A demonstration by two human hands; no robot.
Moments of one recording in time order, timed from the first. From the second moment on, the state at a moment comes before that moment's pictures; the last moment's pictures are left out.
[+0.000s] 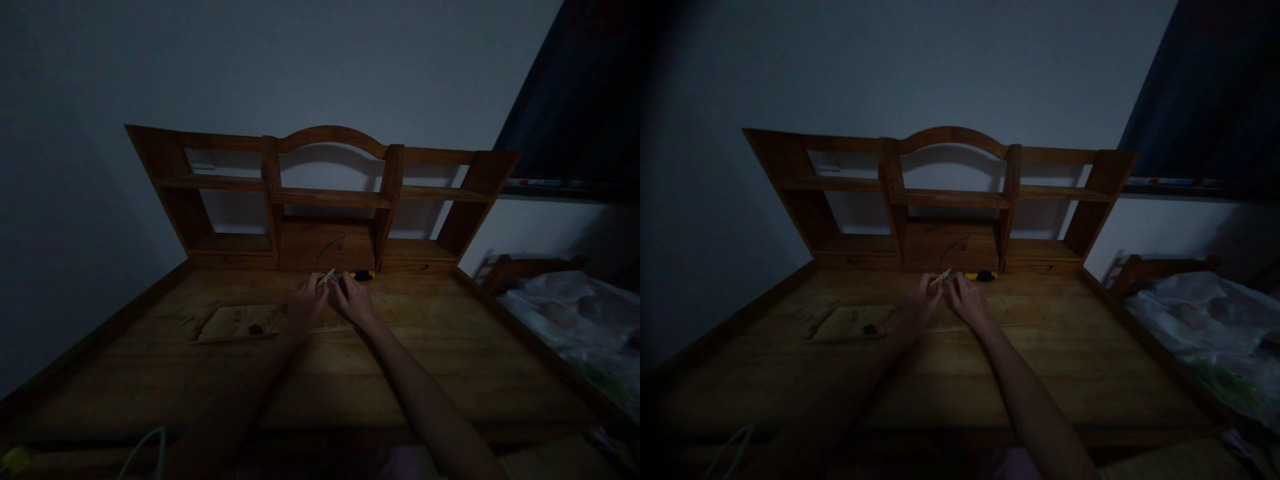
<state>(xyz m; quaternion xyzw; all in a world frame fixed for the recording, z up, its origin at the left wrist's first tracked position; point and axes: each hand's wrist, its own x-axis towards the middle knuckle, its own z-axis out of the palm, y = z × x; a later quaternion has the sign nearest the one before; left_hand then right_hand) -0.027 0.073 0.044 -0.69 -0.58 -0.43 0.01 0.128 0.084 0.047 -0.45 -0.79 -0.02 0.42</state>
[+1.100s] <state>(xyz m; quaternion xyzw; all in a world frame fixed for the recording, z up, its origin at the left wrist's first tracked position) -0.026 0.072 0.043 -0.69 -0.58 -0.42 0.03 0.128 0.084 0.046 -0.46 -0.79 -0.02 0.40</state>
